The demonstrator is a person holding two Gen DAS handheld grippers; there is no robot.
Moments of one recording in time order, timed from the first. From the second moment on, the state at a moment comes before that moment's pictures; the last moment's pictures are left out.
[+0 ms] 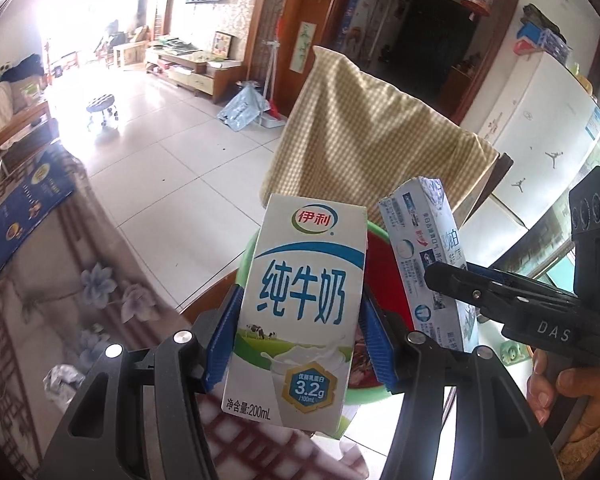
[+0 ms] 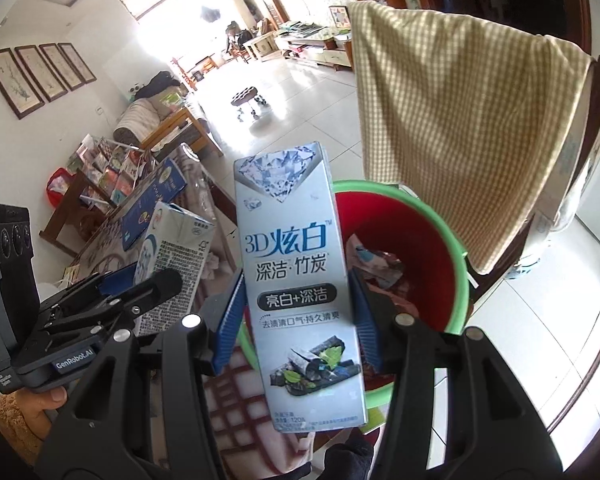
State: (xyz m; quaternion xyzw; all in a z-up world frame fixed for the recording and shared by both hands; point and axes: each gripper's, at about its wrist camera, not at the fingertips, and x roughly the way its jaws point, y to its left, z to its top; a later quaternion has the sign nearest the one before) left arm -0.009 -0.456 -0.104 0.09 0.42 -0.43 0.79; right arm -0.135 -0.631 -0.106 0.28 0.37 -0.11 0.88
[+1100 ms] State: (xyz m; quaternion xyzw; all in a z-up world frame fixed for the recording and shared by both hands) left arm -0.001 -0.405 -0.093 0.07 0.41 -0.39 0.82; right arm -0.103 -0.605 -0.103 0.26 0.37 -0.09 0.89
